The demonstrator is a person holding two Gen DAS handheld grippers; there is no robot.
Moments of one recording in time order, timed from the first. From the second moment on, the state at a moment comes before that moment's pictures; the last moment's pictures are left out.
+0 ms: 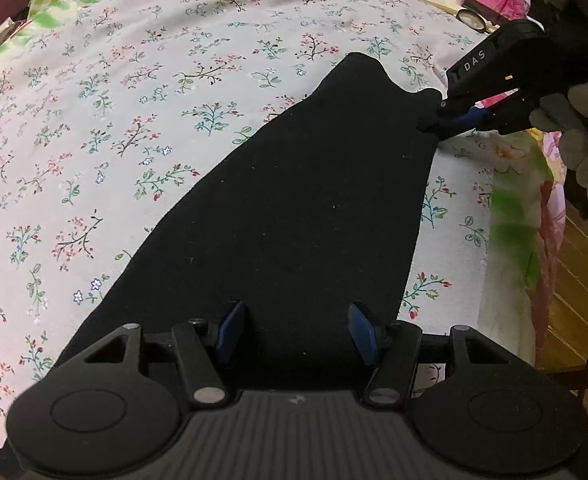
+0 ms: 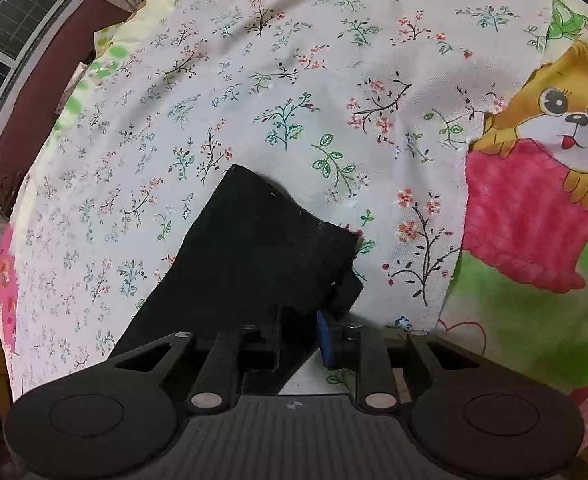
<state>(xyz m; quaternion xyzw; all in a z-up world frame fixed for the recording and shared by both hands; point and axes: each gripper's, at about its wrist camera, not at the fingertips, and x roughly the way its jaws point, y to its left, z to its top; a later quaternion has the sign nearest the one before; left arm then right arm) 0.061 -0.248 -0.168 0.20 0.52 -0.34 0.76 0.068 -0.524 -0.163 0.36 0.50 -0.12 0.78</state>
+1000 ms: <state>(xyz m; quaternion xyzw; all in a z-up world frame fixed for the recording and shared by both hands) 0.057 -0.236 -0.170 0.21 0.53 -0.33 0.75 0.050 -0.541 -0.181 0.48 0.46 -0.13 0.73</state>
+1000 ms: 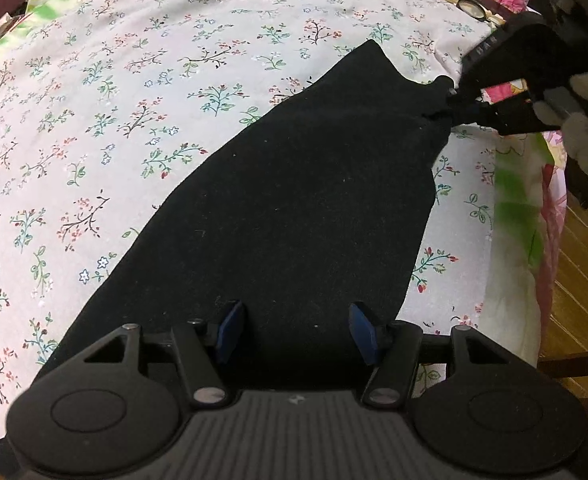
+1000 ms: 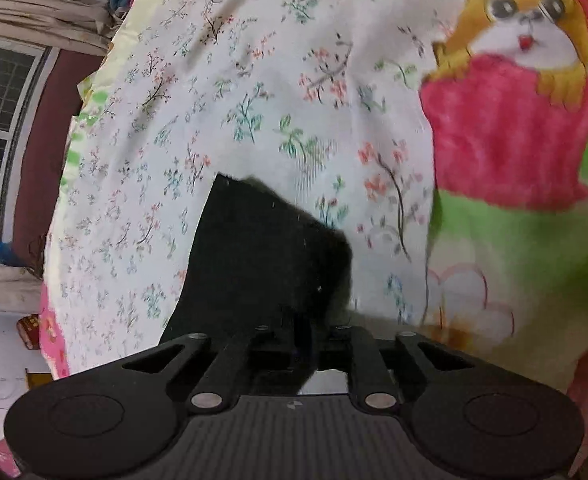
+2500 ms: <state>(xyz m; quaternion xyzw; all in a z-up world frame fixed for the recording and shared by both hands) 0.074 -0.270 -0.171 0.18 0.51 -0.35 0.77 0.132 -0.596 -0.173 0.28 0.57 0.09 0.77</state>
